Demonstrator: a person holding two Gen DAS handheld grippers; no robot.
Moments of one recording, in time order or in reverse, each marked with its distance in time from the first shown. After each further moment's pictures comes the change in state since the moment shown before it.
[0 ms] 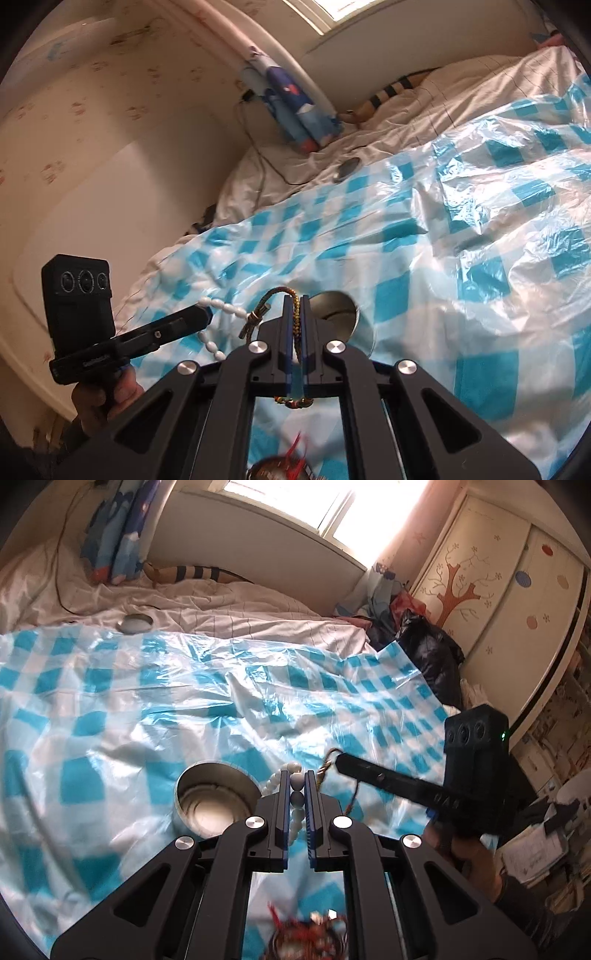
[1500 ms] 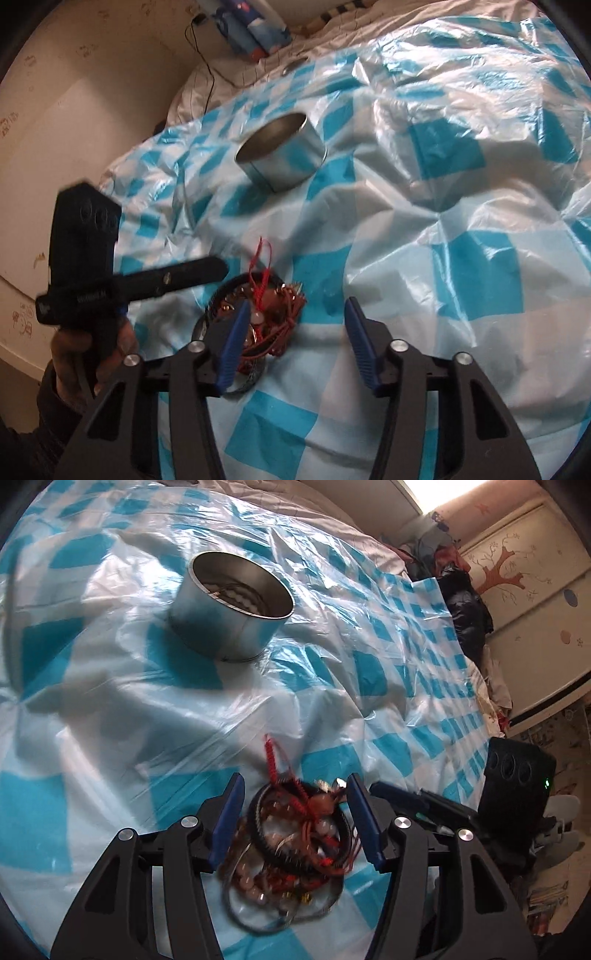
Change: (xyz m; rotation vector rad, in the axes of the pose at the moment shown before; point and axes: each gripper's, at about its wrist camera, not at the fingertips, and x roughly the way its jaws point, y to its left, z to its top) left arm 0.032 0.012 -0.126 -0.237 0.327 0.005; right arm -0.031 0.012 -0.142 0.056 0.311 -0.204
